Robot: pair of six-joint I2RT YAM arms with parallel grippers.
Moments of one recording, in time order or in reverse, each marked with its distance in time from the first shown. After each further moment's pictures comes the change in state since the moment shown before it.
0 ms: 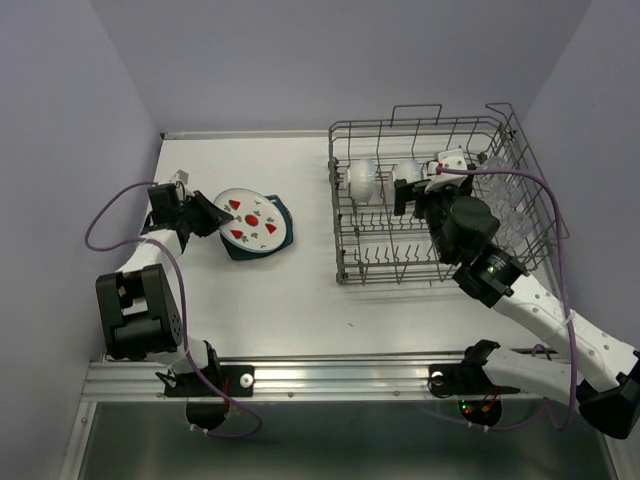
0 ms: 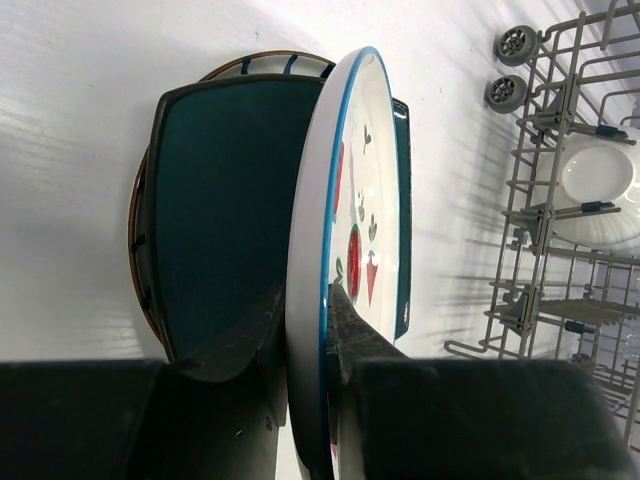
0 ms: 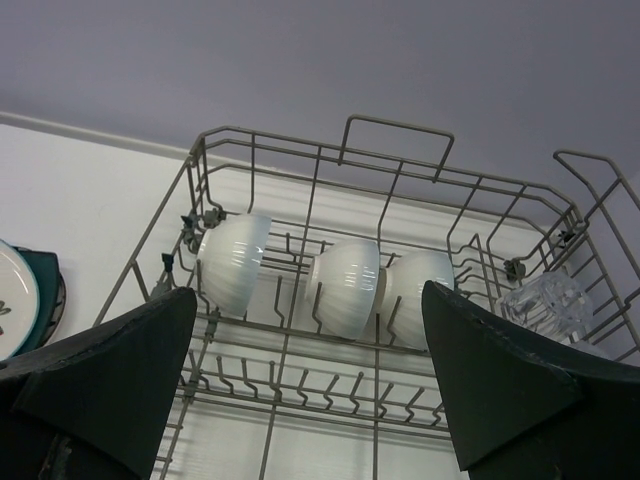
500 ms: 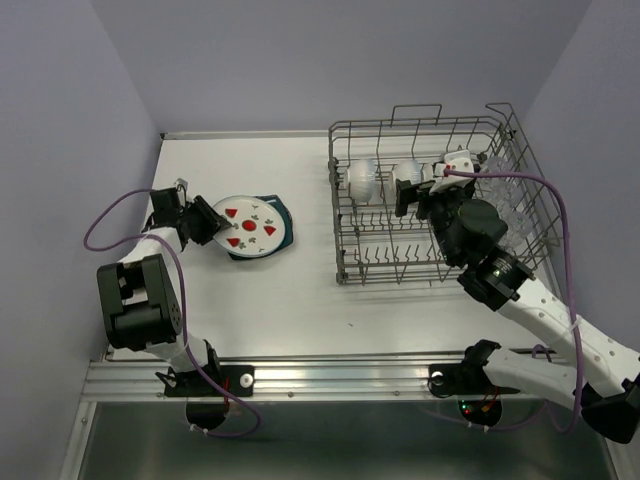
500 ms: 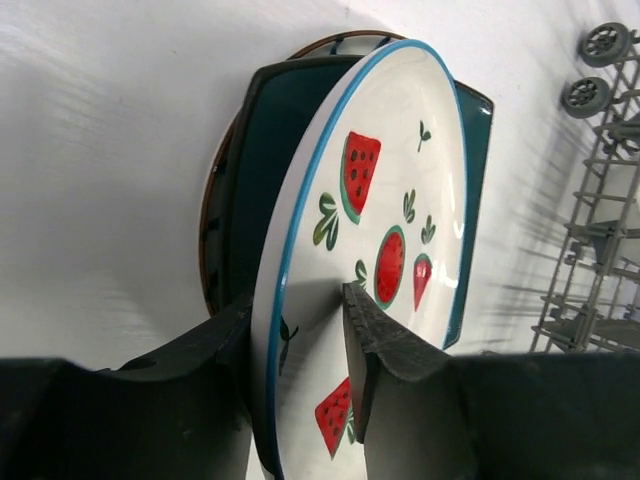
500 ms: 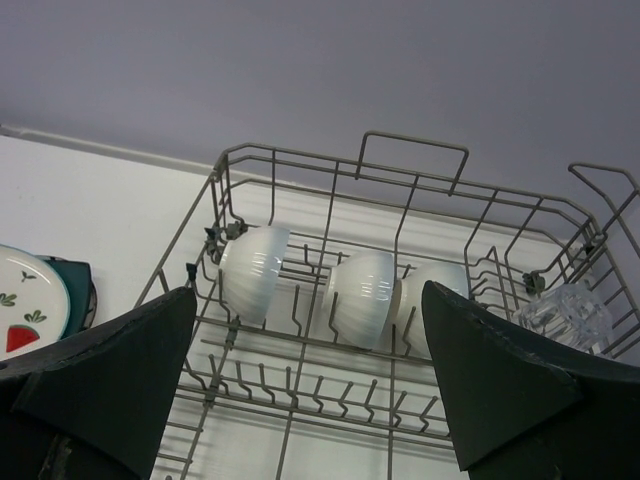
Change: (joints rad) left arm 0.024 0.068 0.004 -0.042 -0.047 0.018; right arm 0.000 -0.053 -0.006 0.000 -0.053 0.023
